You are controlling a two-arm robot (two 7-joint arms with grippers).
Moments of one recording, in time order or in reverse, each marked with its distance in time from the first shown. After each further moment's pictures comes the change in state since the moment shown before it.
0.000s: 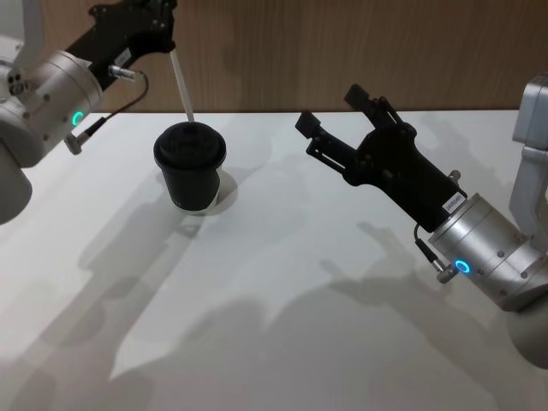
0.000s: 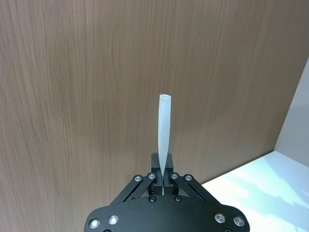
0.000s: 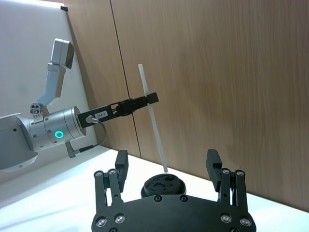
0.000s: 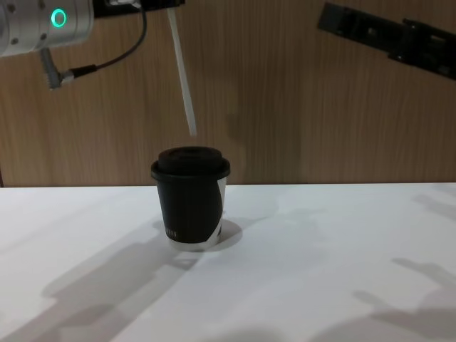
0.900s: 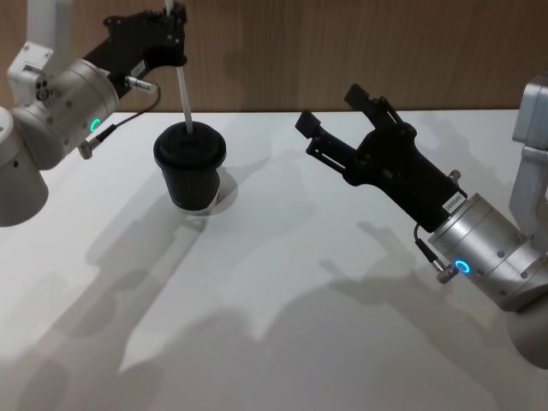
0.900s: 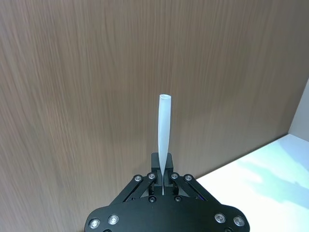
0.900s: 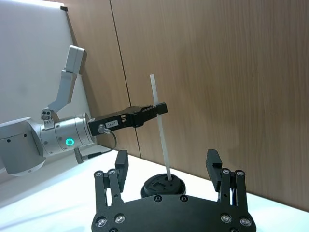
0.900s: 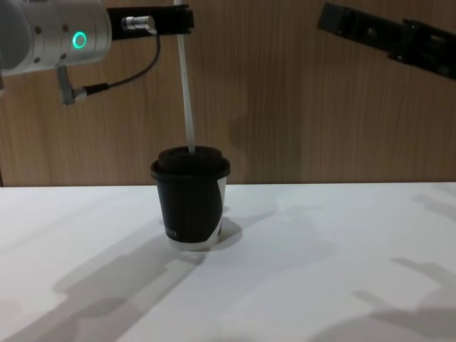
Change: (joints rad) left arm -0.028 -0.030 0.033 0.058 0.084 0.018 0.009; right arm 0.000 0.000 0.000 0.000 0.000 0.000 0.000
